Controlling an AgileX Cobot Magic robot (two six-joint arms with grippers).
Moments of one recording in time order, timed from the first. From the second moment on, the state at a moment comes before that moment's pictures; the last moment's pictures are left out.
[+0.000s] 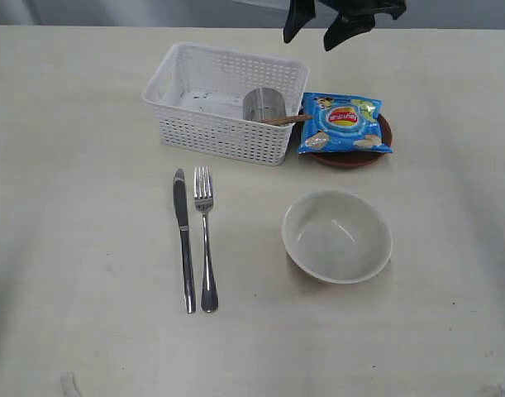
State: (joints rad) left arm -0.15 0.00 0.00 0.11 0.33 -0.09; right arm 0.32 2.11 -1.92 0.28 1.11 0.08
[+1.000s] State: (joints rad) left arm -0.15 0.00 0.00 0.11 0.33 -0.09; right arm 0.43 2.31 -1.98 0.26 1.05 0.13
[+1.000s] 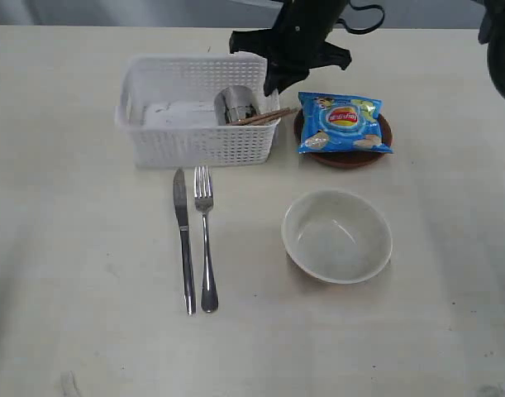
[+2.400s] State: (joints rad) left arm -0.15 0.00 0.00 0.11 0.33 -0.09; right arm 0.52 2.25 -2.16 0.19 1.20 0.22
